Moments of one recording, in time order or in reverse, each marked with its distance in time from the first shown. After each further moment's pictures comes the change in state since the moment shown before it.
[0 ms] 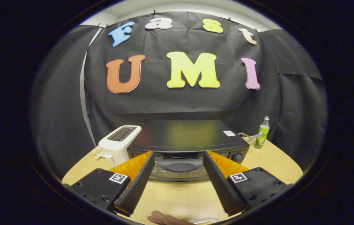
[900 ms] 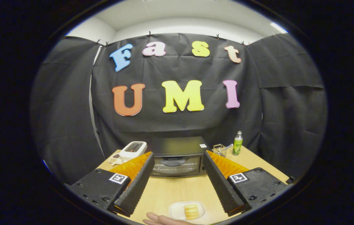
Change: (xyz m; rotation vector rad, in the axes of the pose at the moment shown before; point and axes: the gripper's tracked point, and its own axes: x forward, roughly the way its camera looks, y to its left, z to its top) arm -0.218 -0.022 0.072 0.038 -0.160 -0.031
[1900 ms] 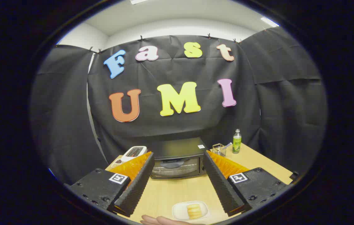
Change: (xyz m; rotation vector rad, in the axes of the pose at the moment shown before) arm -0.008 -0.024 0.001 0.085 0.002 -0.023
